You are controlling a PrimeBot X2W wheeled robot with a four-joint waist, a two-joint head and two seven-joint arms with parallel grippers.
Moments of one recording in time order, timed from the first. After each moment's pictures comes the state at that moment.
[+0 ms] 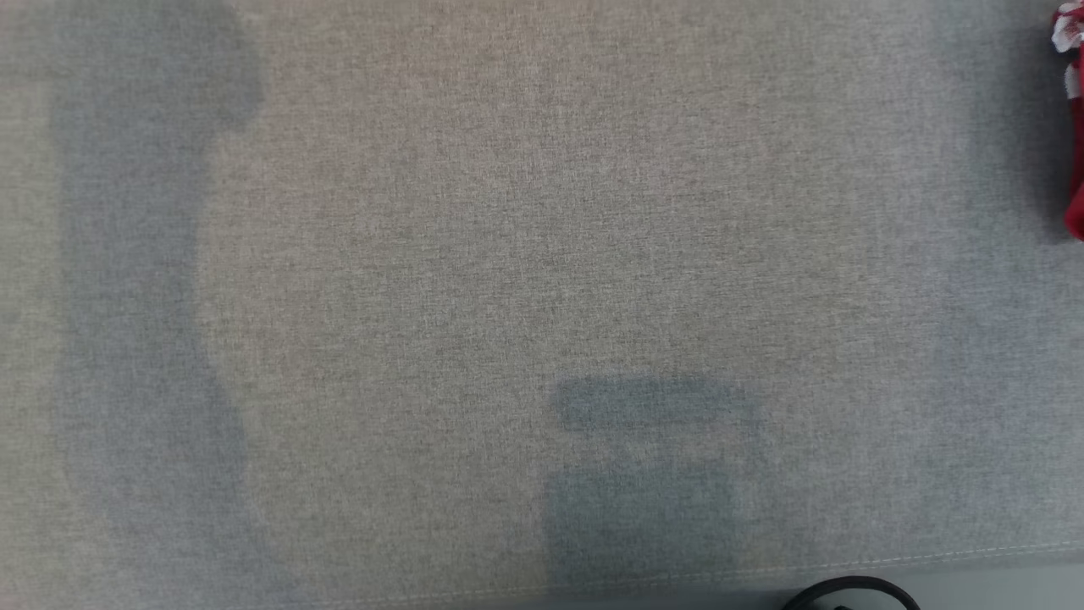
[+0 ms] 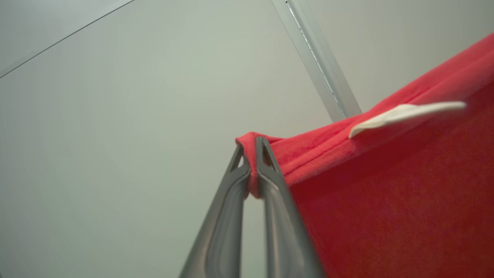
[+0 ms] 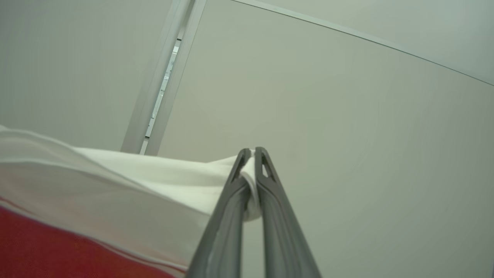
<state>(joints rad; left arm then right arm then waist) -1.66 0.41 -0.29 0.67 -0.12 -0.09 -0.26 -1.72 -0.31 -0.05 0.62 -0.09 0.13 -0.26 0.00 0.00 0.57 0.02</state>
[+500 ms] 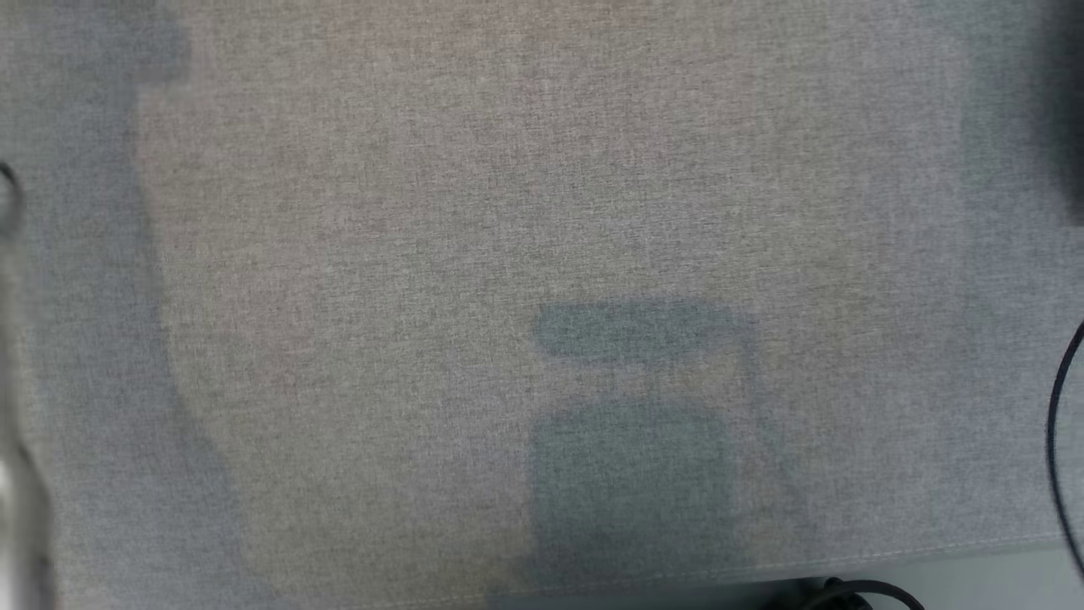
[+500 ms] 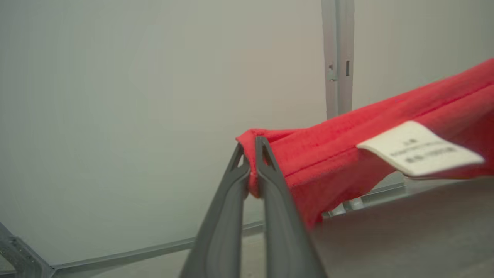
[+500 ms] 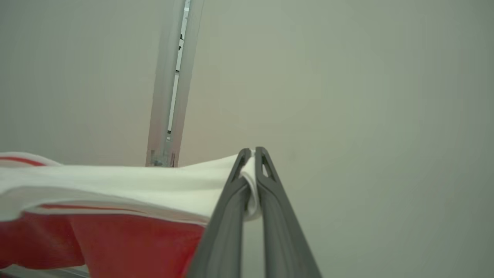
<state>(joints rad) -1.29 0.36 -0.17 0.68 -0.22 -0.11 -0.26 -1.42 -0.30 0.02 0.51 0.02 0.13 -0.26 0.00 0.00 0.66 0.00</state>
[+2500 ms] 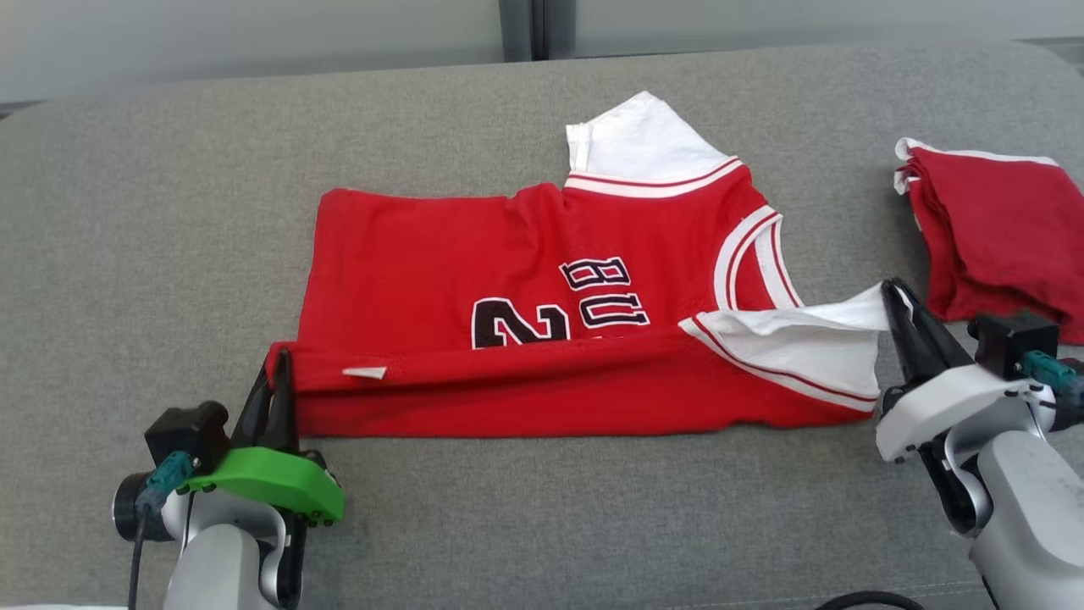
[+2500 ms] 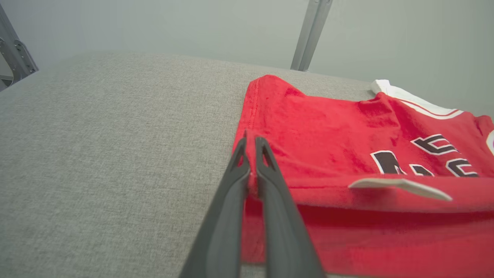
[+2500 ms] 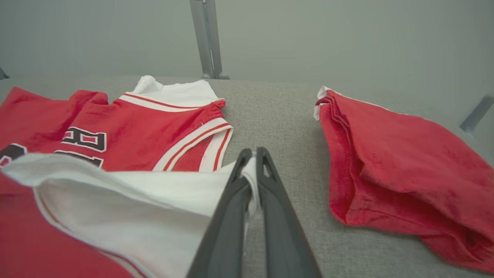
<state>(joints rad) -0.28 0.05 0.02 0.55 -0.23 -0.13 -0.26 -0.37 -0.32 0.18 0.53 0.34 0.13 -0.26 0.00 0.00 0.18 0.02</state>
